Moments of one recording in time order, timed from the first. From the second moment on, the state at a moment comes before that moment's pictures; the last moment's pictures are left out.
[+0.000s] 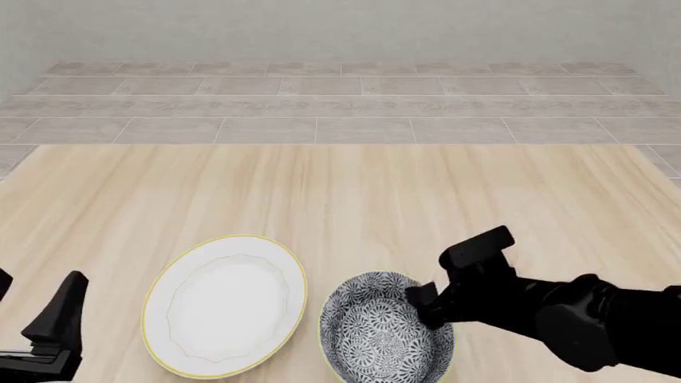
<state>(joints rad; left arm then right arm) -0.03 0.02 0.00 -0.03 0.02 0.55 1.37 -0.44 -0.07 0.10</state>
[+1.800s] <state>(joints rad) -0.03 0.00 0.00 -0.02 0.03 0.52 1.26 -0.59 0.08 0.15</state>
